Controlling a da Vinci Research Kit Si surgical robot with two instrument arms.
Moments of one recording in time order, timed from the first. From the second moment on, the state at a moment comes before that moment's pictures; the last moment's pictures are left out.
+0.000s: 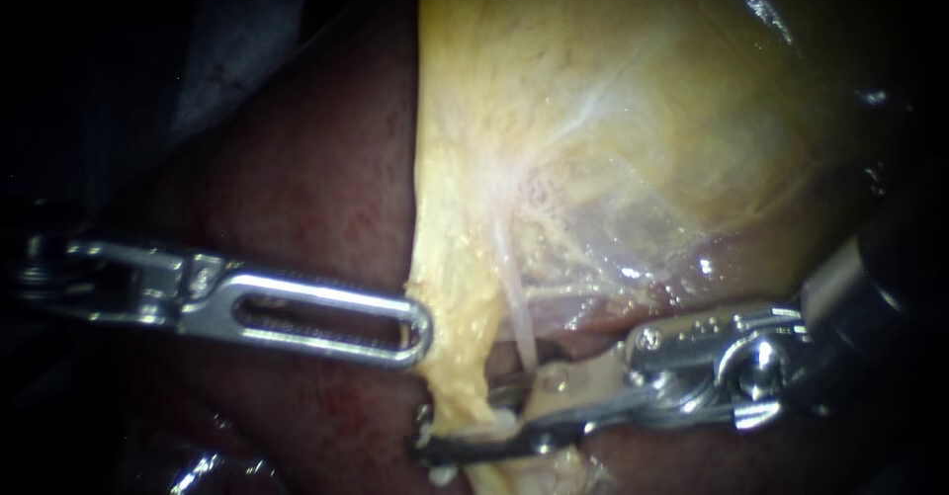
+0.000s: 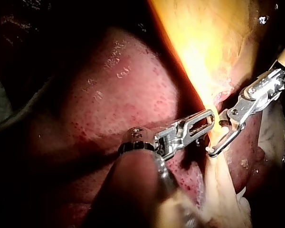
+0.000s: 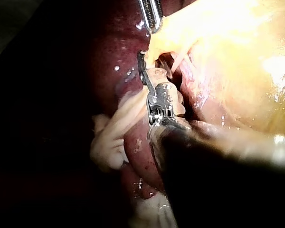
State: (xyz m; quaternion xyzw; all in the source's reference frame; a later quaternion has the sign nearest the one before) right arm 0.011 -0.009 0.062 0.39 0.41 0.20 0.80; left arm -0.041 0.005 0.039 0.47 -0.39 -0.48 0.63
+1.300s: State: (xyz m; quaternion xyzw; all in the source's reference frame) right arm 0.012 -0.010 0.063 0.37 0.42 0.17 0.81; left arm -0.041 0.005 0.039 0.47 -0.39 -0.48 0.63
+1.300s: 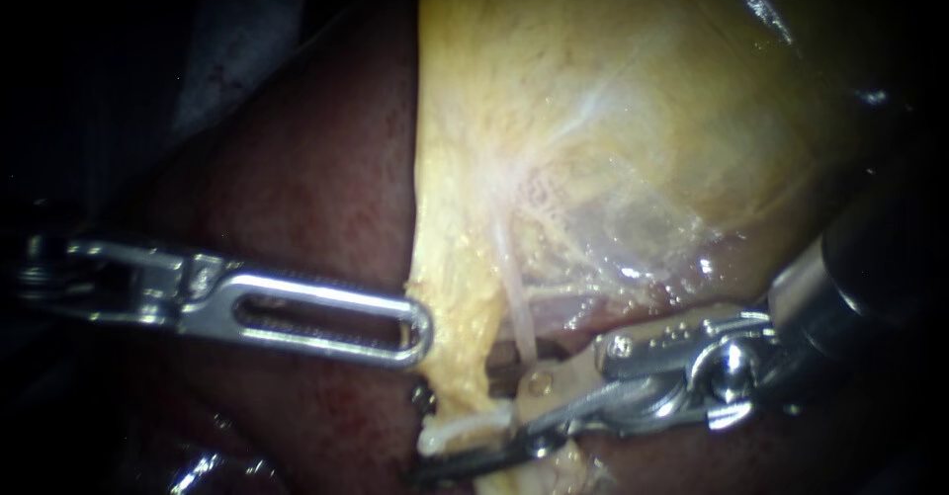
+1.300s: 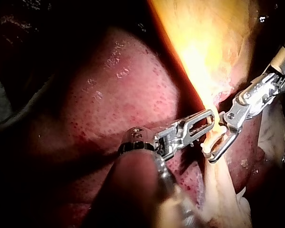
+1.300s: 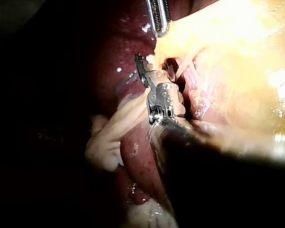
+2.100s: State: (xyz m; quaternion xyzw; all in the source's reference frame) right arm 0.004 -0.002 0.056 0.34 0.44 0.21 0.80; left arm -0.041 0.005 0.039 0.47 -0.39 -0.48 0.63
